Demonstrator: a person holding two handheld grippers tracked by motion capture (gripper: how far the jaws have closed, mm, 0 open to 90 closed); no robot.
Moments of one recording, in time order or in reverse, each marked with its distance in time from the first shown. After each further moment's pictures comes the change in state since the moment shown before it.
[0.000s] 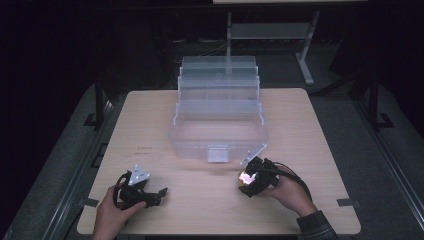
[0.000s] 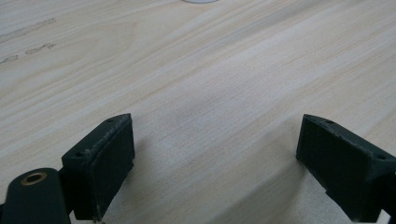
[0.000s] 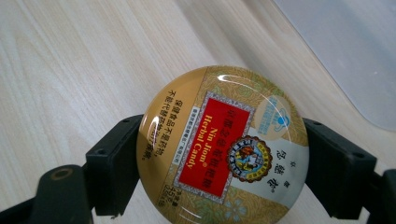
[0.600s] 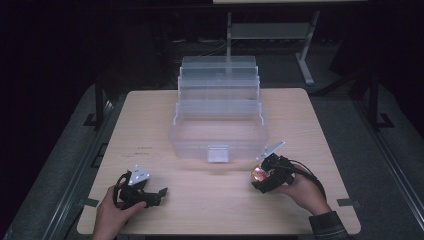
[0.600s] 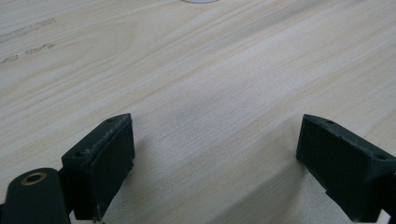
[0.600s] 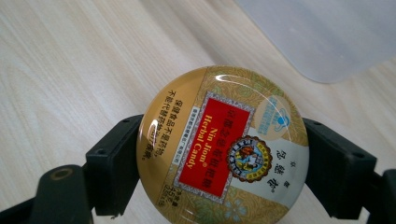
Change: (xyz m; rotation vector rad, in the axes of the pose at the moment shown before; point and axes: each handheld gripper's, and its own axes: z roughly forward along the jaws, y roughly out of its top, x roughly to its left) left arm 0.000 0.000 0.000 0.000 0.000 0.000; right arm -0.024 -0.025 -0.023 -0.023 -0.044 0.075
